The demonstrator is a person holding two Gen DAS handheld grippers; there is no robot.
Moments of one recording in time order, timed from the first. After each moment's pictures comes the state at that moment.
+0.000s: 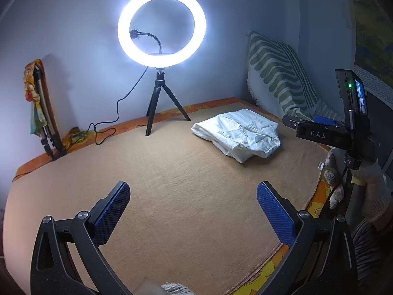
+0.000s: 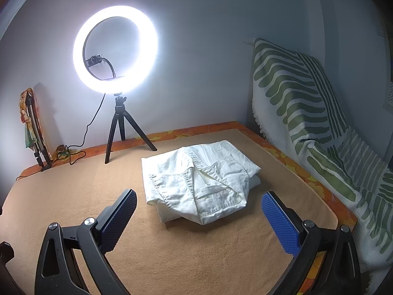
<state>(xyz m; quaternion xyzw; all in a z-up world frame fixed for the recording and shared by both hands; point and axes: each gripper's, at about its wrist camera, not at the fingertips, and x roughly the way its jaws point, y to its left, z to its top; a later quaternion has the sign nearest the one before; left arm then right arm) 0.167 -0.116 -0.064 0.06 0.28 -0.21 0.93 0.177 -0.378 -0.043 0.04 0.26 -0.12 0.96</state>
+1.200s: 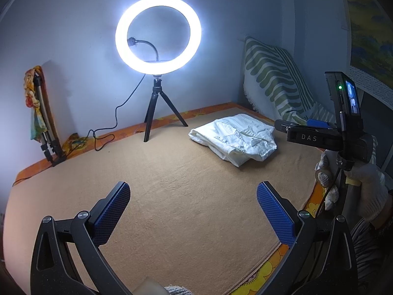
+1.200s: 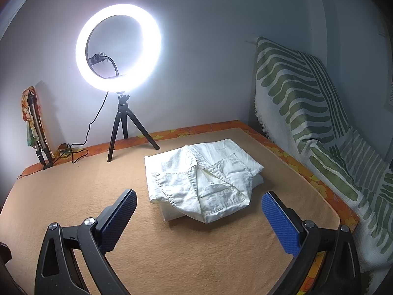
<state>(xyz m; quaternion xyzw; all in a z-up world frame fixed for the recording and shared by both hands) 0.159 -0.117 -0.061 0.06 0.26 -0.22 0.94 0.178 -0.372 -0.049 0.04 0.26 -0.11 0.96</state>
